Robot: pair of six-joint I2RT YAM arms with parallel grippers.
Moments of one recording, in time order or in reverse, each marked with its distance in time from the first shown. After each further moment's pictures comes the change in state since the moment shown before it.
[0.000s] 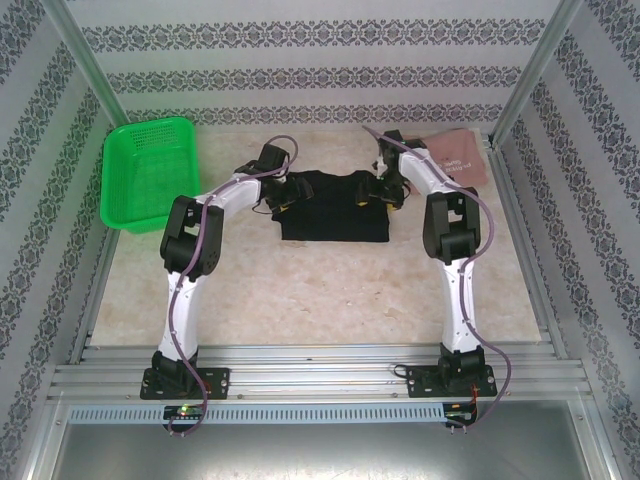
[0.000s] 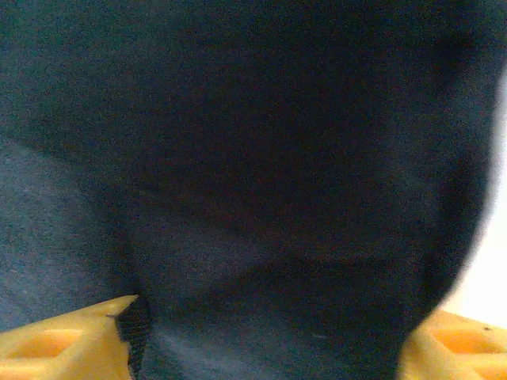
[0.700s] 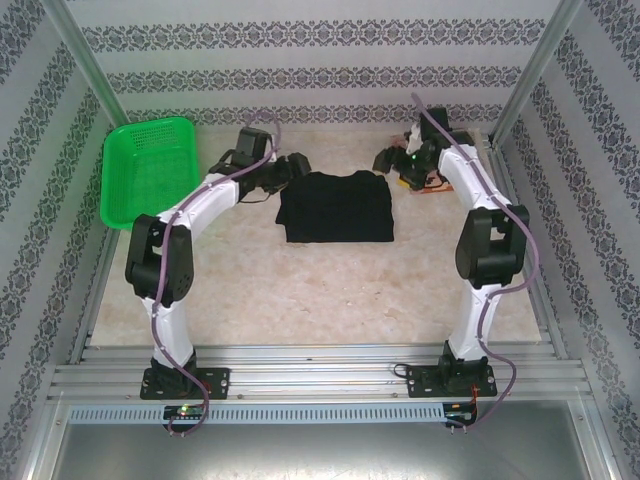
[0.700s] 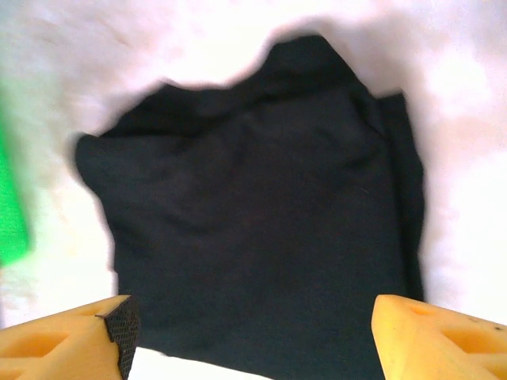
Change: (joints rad) left arm -0.007 -0.328 -0.182 0.159 0.120 -0.023; right arm -0.128 -0.388 -0.297 0.214 -0.212 0.154
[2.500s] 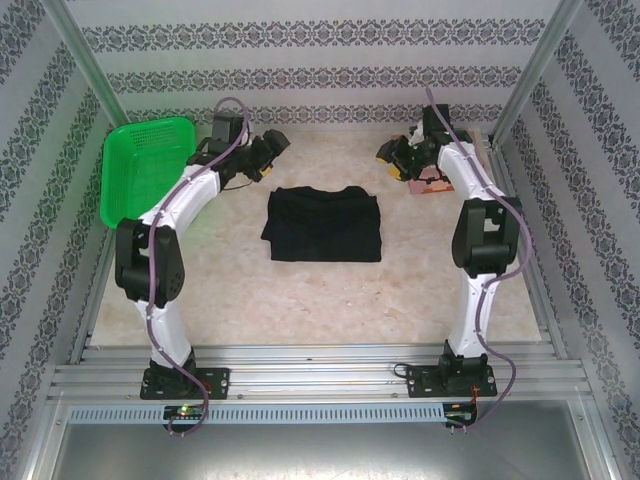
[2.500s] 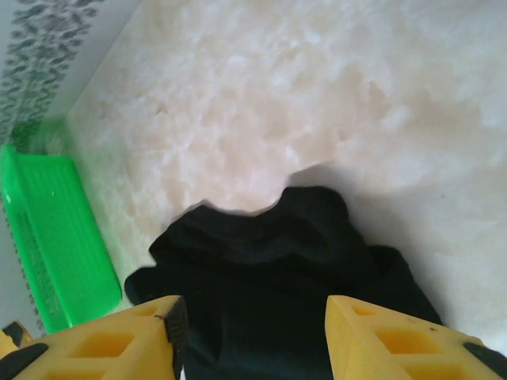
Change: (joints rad) left arm 0.115 -0.061 0.054 -0.026 0.001 -0.234; right arm -0.031 0.071 0.080 0.128 -0.139 0.257
